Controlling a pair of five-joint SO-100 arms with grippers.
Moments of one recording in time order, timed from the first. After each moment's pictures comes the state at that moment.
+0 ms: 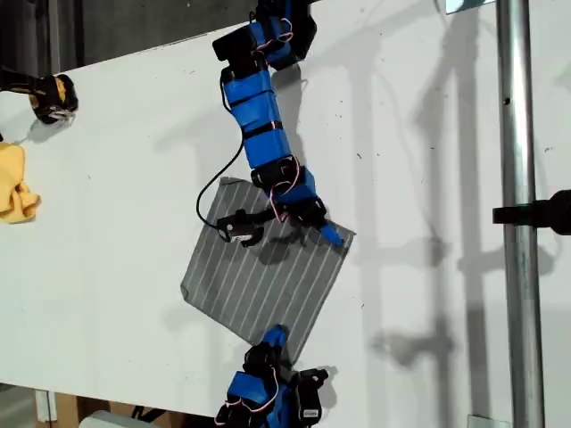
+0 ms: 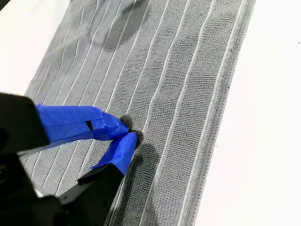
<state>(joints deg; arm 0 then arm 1) -6.4 198.8 178.4 74.0 -95.8 -12.5 59.2 64.1 61.0 66.1</state>
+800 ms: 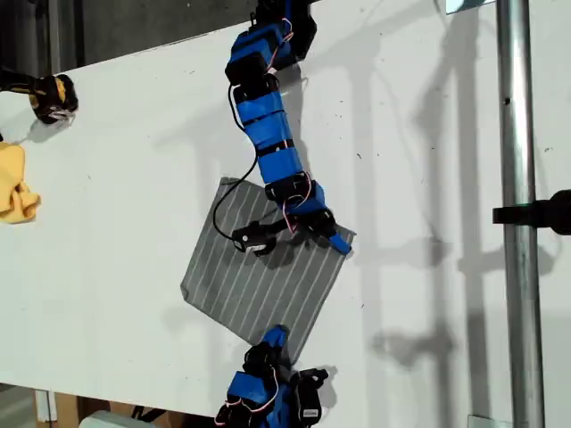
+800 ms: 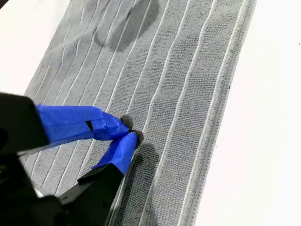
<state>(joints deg) -6.4 198.8 178.4 74.0 -96.1 -12.6 45.0 55.3 56.4 64.9</state>
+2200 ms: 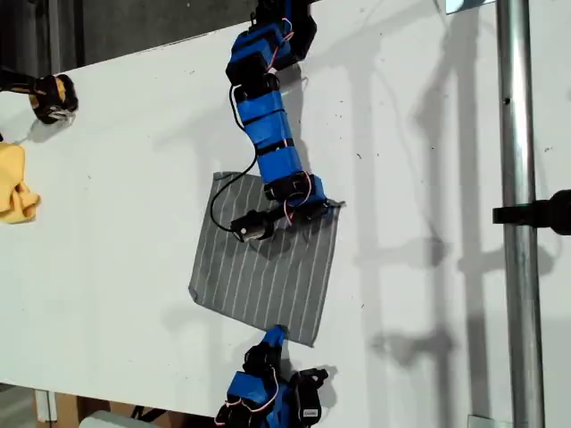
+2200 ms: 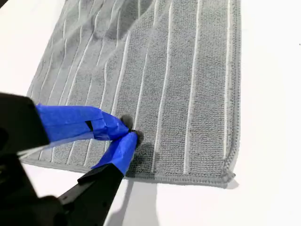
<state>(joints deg) -6.4 198.8 178.4 74.0 -96.2 -13.0 44.6 52.9 77.6 72.2</state>
